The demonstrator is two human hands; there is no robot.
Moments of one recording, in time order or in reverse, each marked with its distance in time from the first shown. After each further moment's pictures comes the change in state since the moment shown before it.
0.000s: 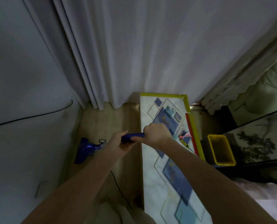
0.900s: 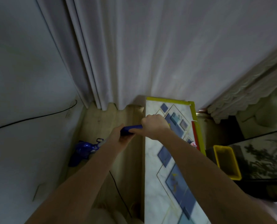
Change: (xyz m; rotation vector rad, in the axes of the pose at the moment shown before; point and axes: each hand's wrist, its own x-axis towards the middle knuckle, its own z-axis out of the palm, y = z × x) left_hand 0.047 0.058 0.015 -0.122 0.005 0.100; right_hand 0.083 0.001 -0.036 -0.045 0.043 -0.072
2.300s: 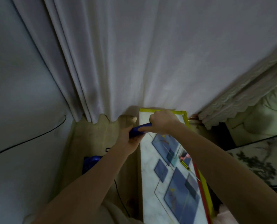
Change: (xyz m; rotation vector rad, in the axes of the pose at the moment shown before) left_hand 0.032 0.034 0.087 -0.047 -0.138 -0.133; right_hand 0.062 0.074 -0.061 -0.088 -0.070 0.033
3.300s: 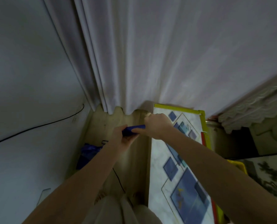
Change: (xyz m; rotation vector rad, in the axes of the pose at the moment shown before) left_hand -0.013 0.018 -0.044 -0.040 0.134 0.146; right_hand 0.009 -0.054 0.019 0.086 0.043 -0.064
